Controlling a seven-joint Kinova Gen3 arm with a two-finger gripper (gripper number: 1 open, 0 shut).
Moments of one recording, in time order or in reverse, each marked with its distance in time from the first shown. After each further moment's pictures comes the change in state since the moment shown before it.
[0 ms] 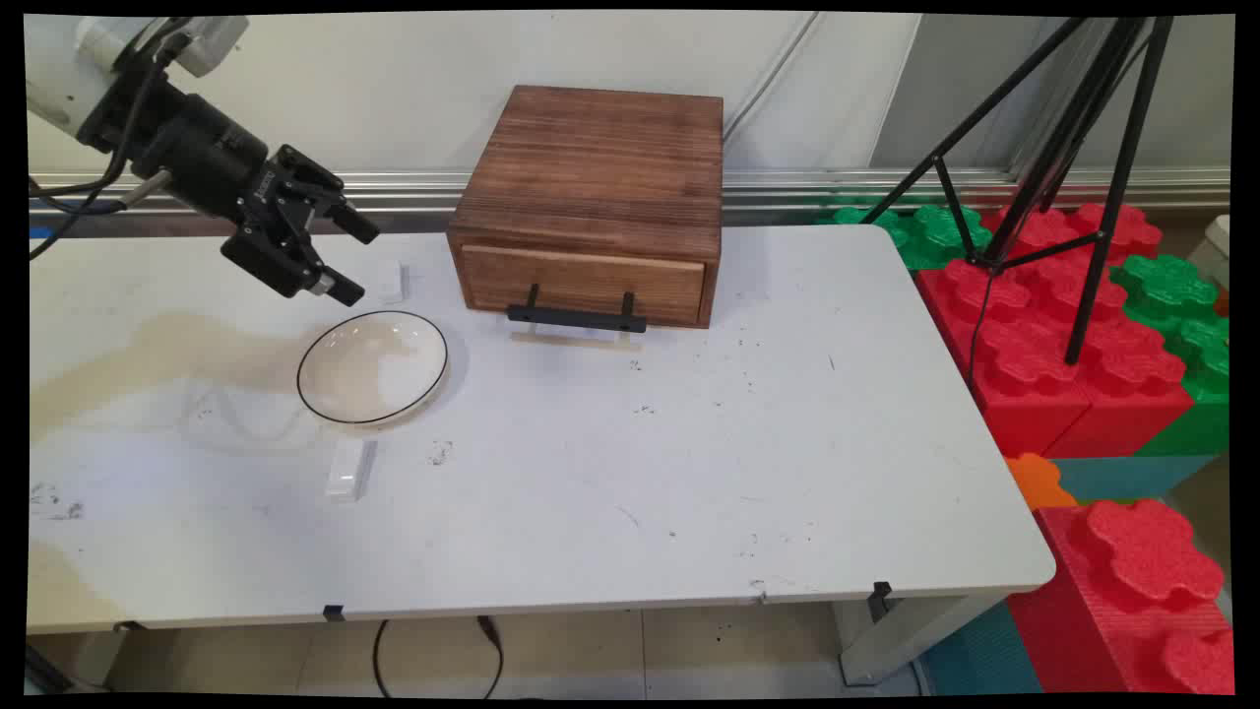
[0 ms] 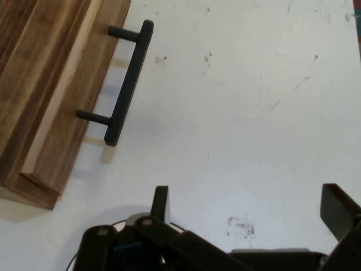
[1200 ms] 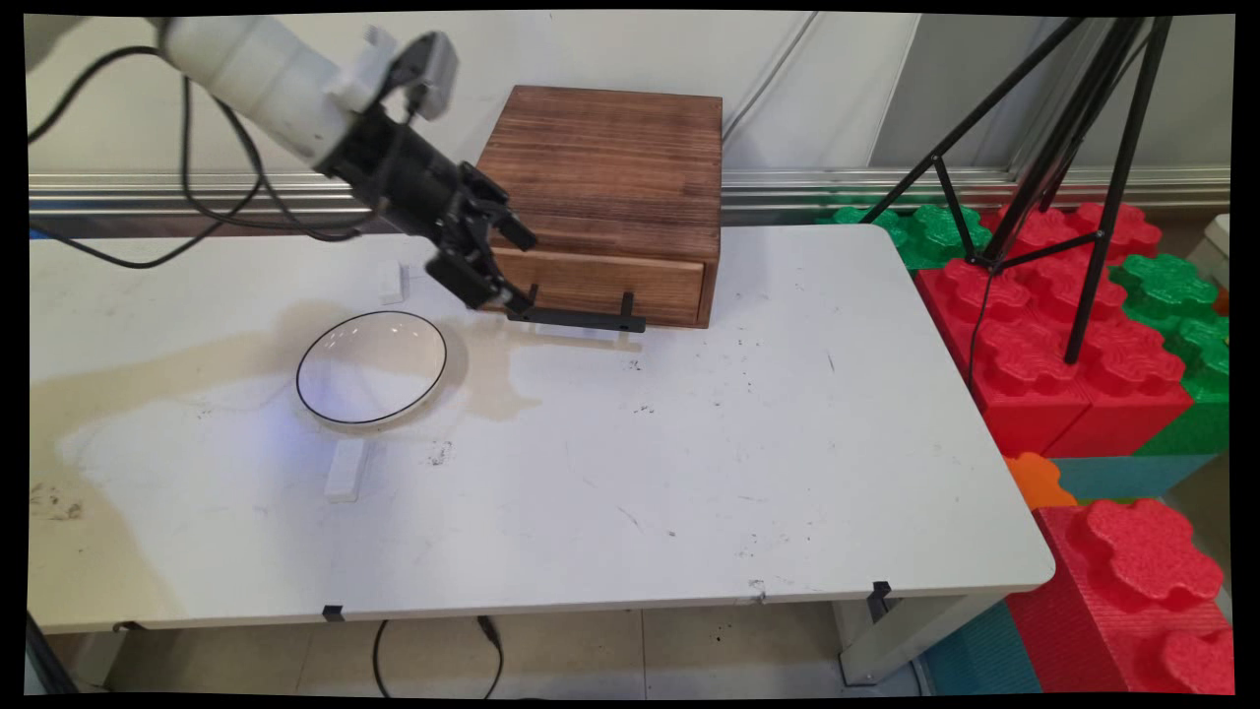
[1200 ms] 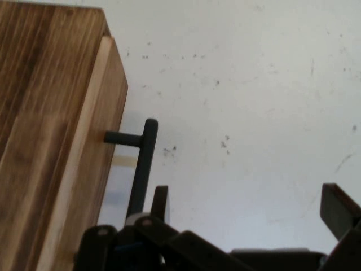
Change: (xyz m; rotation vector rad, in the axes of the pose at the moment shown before) arm 0.085 -0.012 0.117 -0.004 0.032 0.110
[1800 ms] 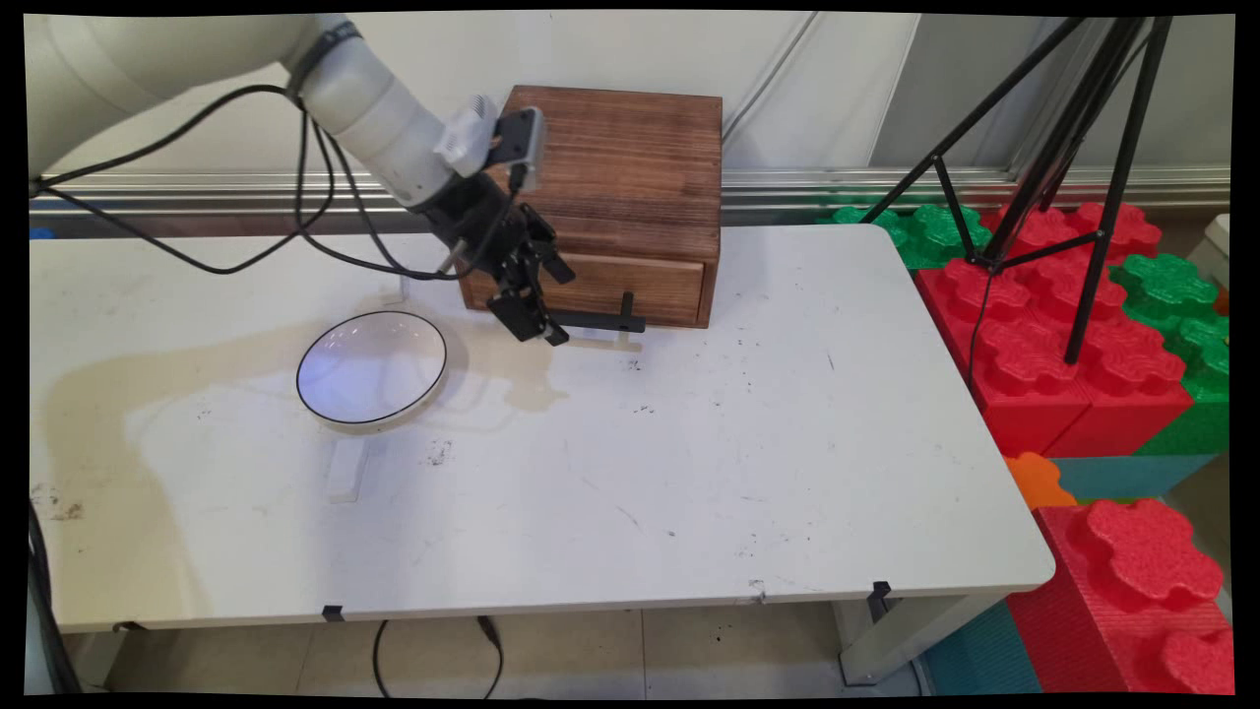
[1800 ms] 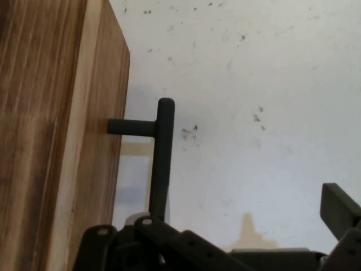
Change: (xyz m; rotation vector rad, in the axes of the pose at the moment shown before) arm 0.015 -0.022 0.079 -0.001 -0.144 0.084
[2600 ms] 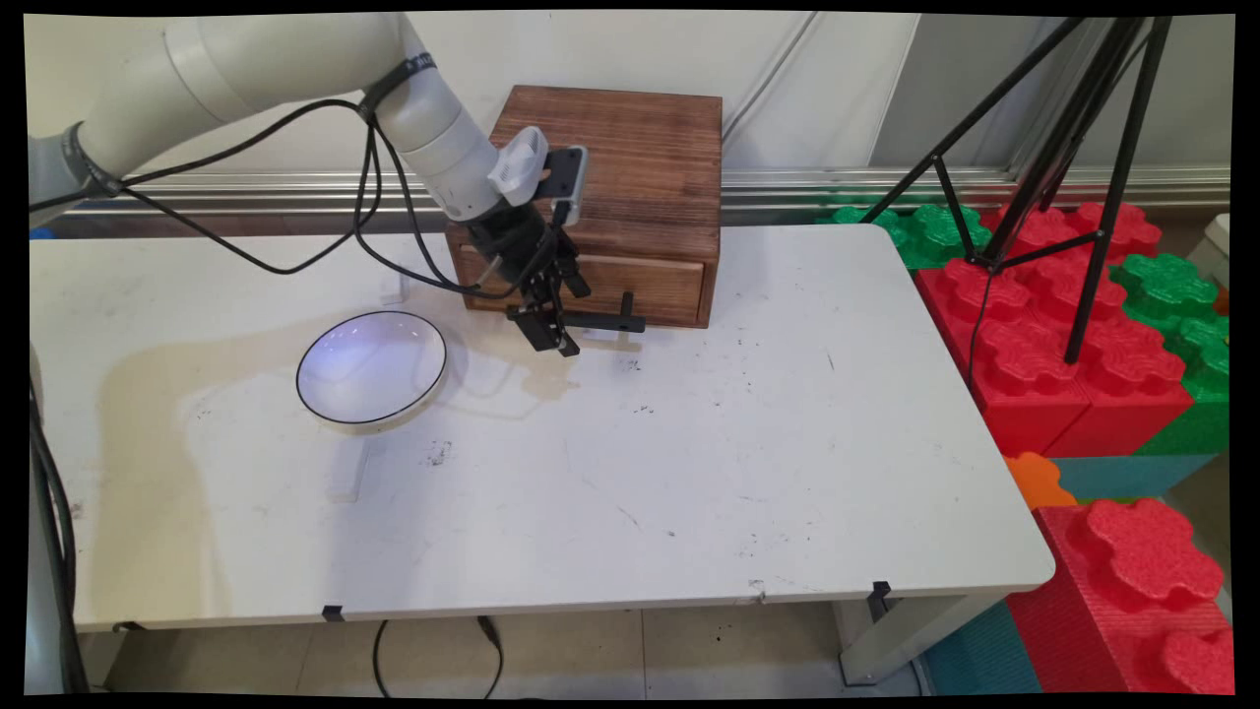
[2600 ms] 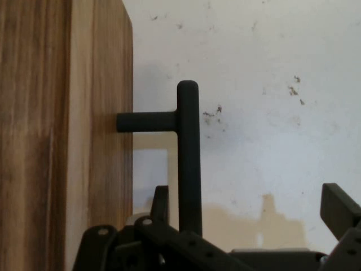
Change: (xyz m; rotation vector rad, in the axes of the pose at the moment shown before) arm 0.011 -0.028 0.051 -0.025 -0.108 0.088
